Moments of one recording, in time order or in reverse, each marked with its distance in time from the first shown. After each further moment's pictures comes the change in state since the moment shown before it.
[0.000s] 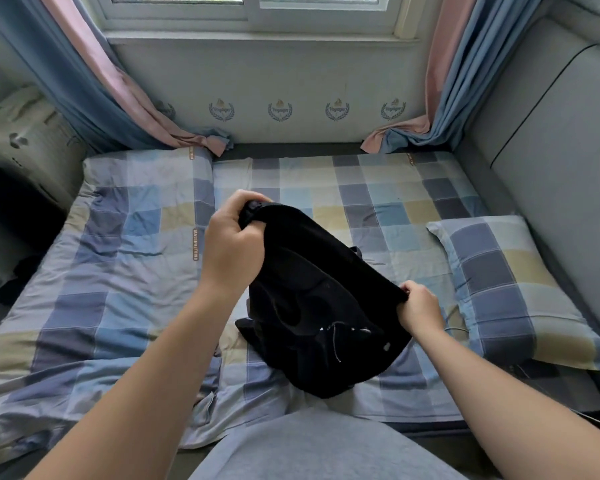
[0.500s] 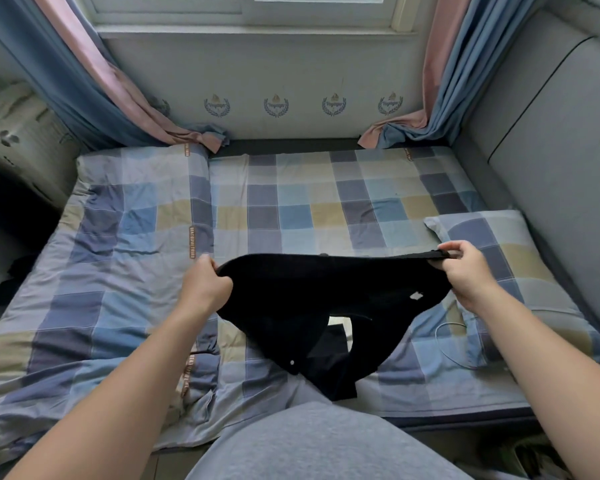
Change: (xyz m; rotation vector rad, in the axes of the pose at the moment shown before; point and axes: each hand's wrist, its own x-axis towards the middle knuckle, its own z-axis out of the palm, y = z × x) left_hand 0.008 -0.132 -0.027 0.651 -0.139 -0.449; right_hand 0.047 0.007 -0.075 0.705 0.008 0.089
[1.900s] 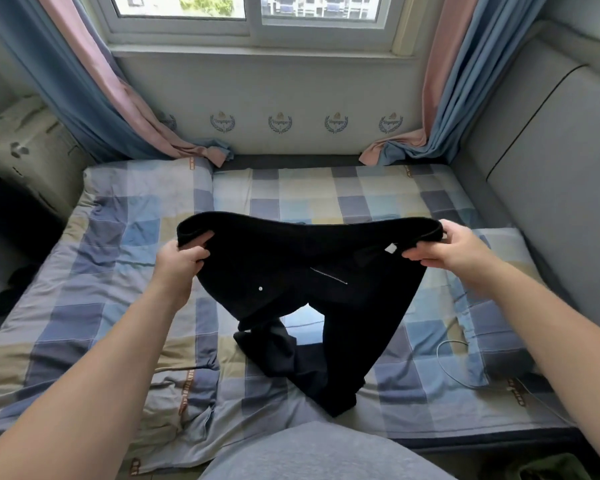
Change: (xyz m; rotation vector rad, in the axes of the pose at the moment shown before) left_hand 0.043 -0.007 -0.046 -0.968 -0.033 -0.049; right_hand -0.012 -0.083 -0.002 -0.102 -0.448 -0.182
